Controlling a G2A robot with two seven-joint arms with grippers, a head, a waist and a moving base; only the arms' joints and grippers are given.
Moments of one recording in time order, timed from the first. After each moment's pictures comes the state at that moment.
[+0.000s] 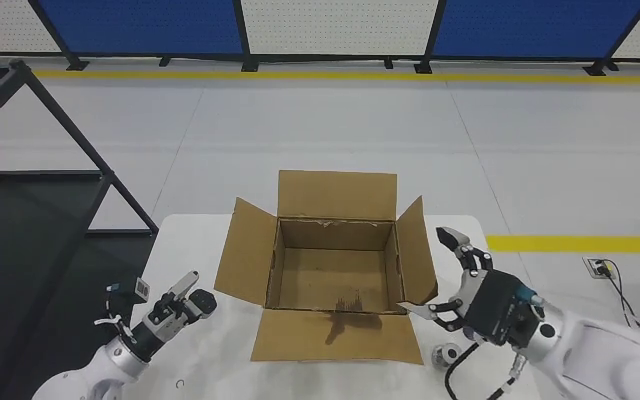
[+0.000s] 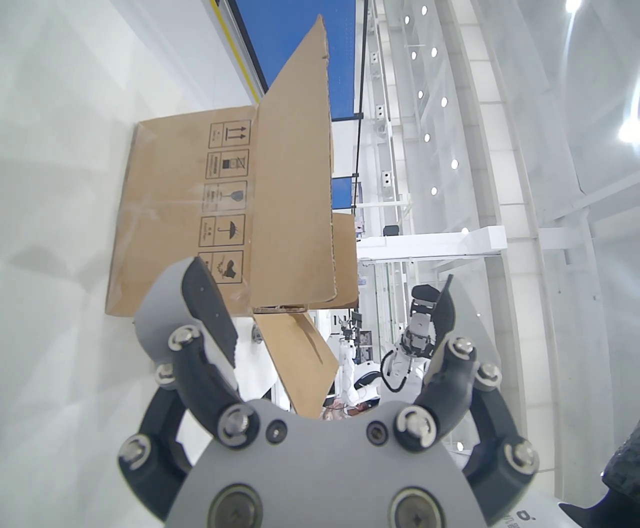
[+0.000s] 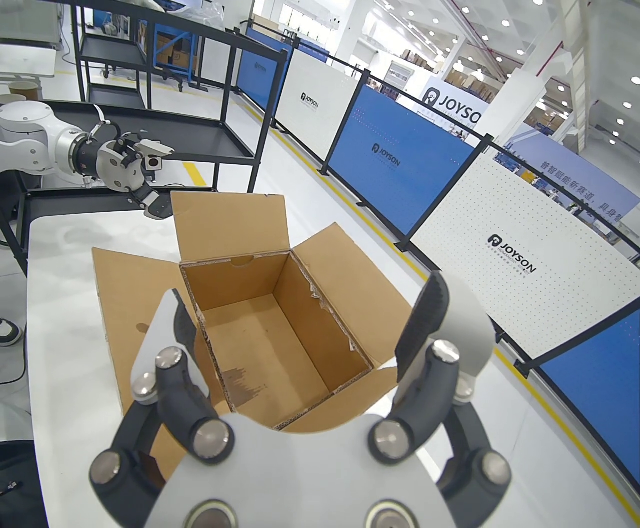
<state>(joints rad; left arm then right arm) 1.36 -1.08 -1.72 -1.72 -0.43 -0.06 -0.73 -1.04 -0.64 1.32 -2.16 -0.94 -0.38 0.14</state>
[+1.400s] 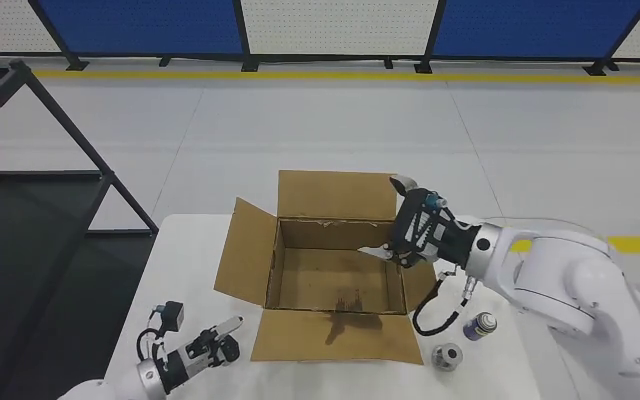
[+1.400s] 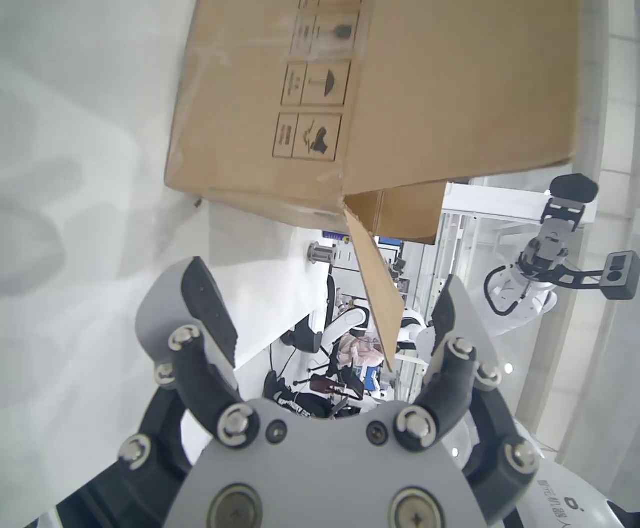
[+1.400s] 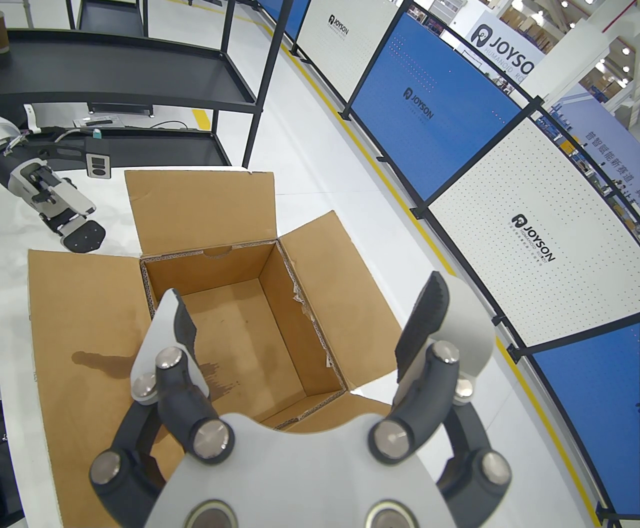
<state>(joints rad) 1.44 -1.06 -1.62 -1.79 -0.23 0.09 -0.88 -0.44 -0.78 0.91 -1.91 -0.82 -0.40 0.47</state>
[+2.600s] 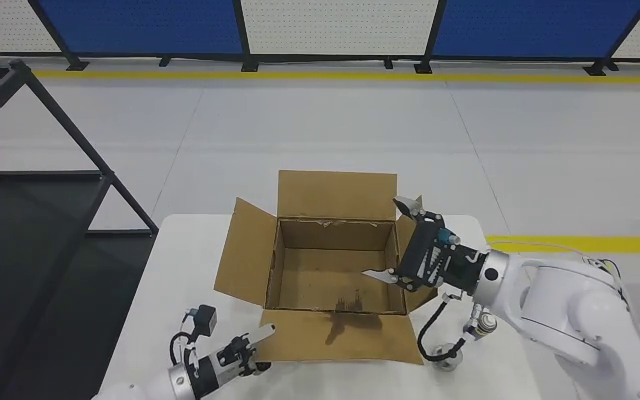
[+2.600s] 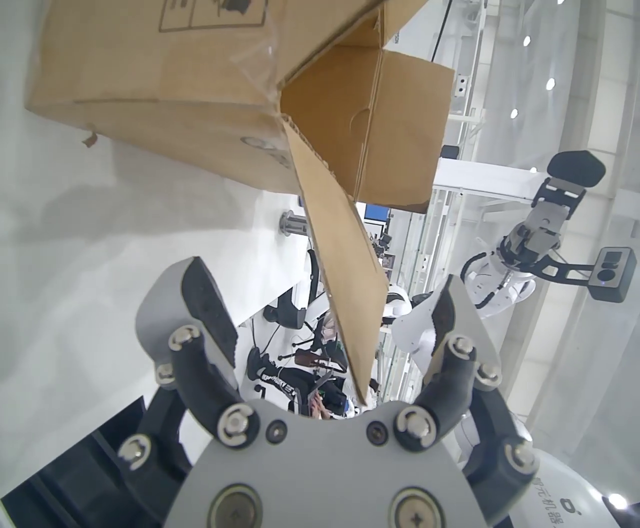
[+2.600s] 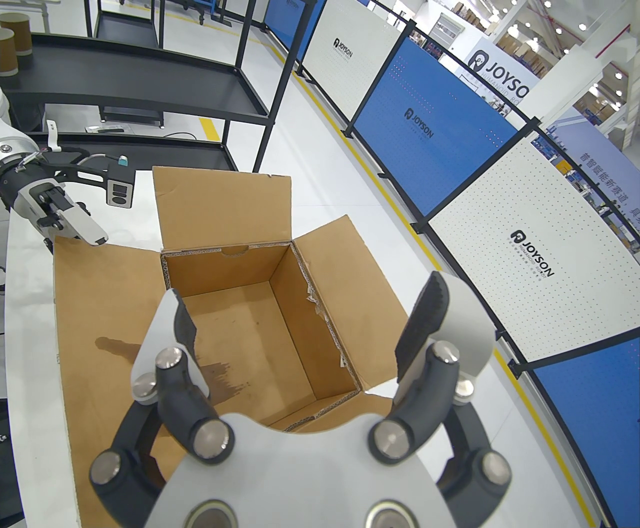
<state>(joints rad) 1.43 -1.06 -1.51 -1.88 -0.28 0.12 -0.82 -0.61 -0.75 1.01 -1.99 -0.90 -0.44 0.39</state>
